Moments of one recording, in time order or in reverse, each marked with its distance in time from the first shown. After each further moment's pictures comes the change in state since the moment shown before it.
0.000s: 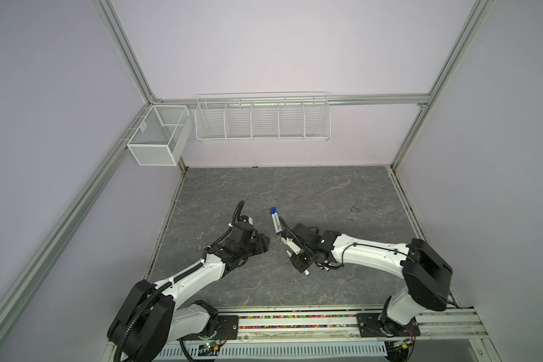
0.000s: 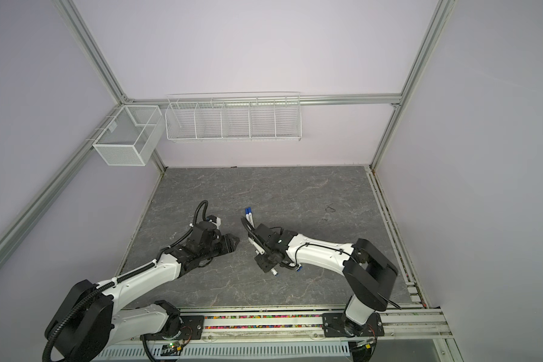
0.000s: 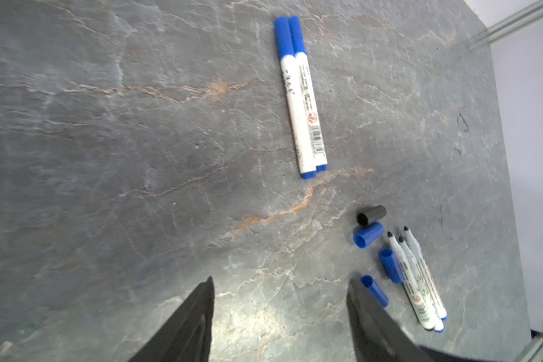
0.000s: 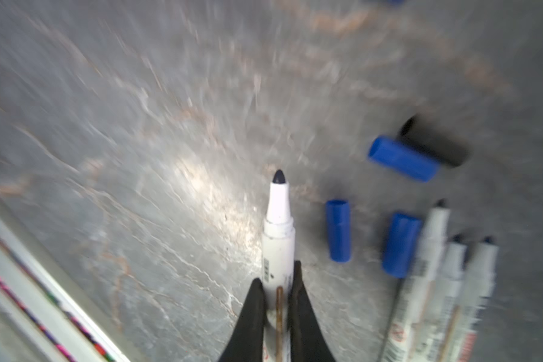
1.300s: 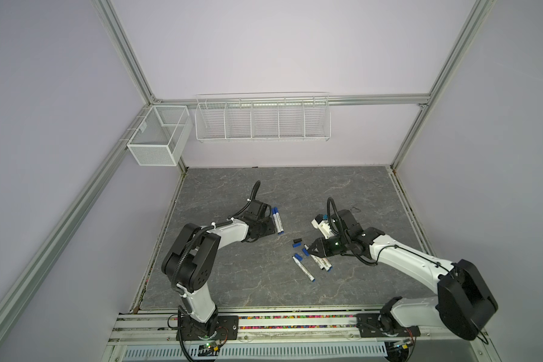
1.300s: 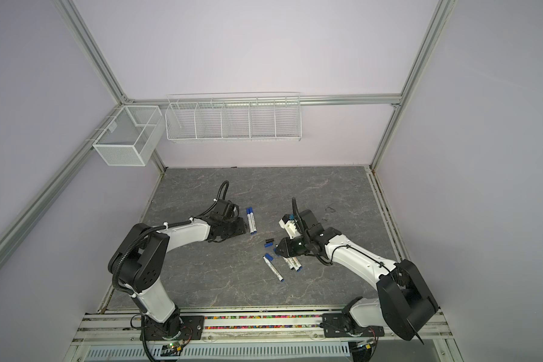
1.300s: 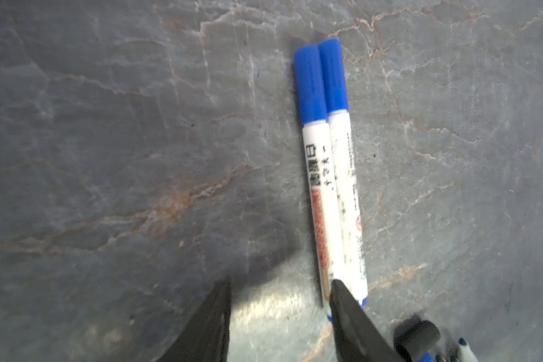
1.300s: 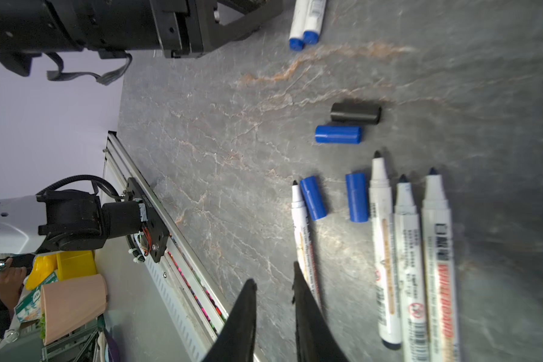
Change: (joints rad) left arm 0.084 0.527 0.386 -0.057 0.046 0.056; right arm -0.280 -0.198 -0.245 0.097 -0.446 0.131
